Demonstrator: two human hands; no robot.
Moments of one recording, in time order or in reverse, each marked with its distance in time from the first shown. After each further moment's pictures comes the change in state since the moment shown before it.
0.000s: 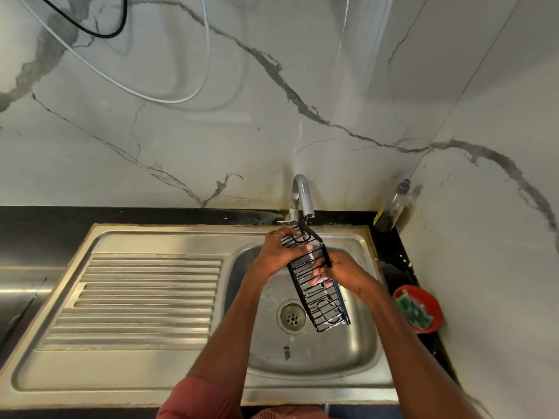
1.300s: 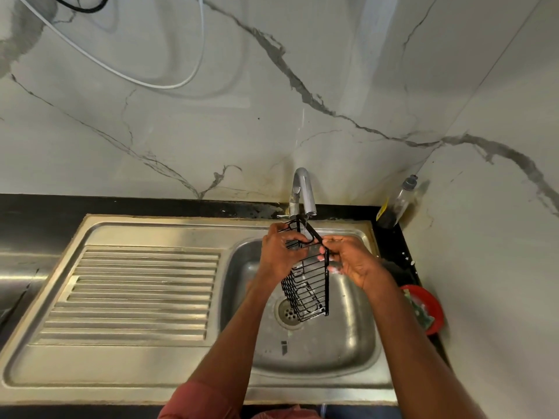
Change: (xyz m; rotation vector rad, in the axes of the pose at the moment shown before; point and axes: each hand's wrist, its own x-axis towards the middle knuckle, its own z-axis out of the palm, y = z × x) left_hand -0.003 -0.003 0.014 0.170 0.190 0.226; right_hand 0.024 -0.012 -0.018 0.497 0.145 0.135
